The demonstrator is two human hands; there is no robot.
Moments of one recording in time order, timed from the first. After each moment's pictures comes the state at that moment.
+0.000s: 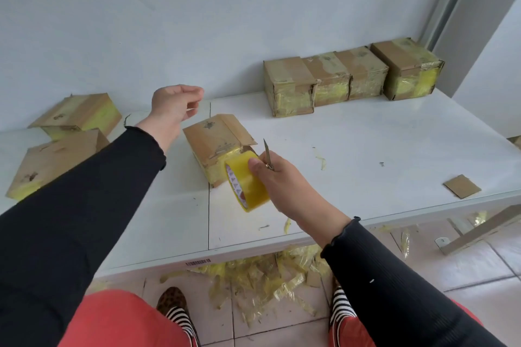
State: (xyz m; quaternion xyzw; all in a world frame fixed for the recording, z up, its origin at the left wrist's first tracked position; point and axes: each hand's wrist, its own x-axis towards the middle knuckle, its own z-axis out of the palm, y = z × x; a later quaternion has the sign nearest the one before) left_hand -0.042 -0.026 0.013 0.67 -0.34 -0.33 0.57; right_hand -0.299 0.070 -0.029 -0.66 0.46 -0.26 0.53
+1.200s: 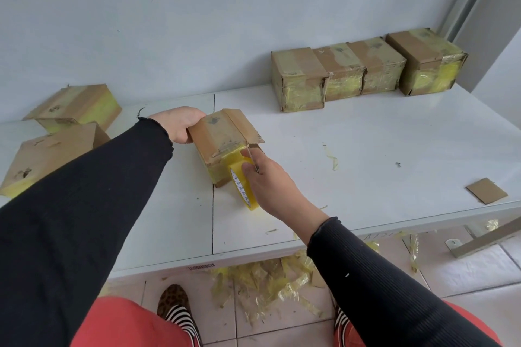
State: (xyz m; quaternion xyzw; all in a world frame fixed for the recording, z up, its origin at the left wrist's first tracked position) left_hand -0.010 -0.067 -0.049 0.78 -0.29 -0.45 0.31; right_hand -0.253 0.048 -0.052 -0.73 0.48 -0.21 0.44
